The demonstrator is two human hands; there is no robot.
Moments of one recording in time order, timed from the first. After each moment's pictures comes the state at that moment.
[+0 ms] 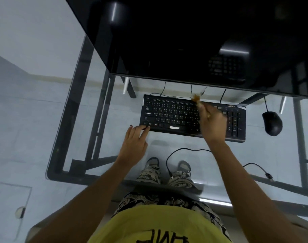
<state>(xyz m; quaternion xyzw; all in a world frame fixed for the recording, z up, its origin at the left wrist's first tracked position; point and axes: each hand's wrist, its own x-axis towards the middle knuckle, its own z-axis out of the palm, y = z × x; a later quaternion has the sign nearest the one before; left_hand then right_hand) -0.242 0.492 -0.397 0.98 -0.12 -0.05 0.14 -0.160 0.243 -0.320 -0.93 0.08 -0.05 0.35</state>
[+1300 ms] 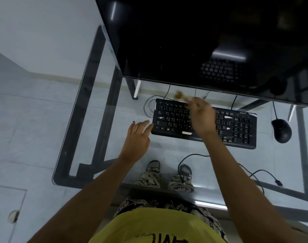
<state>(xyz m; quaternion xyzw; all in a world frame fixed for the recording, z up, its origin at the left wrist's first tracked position) -0.215 0.521 -0.401 0.98 -0.13 -0.02 0.17 -0.126 0.307 -0.316 -0.89 0.06 0.04 0.45</state>
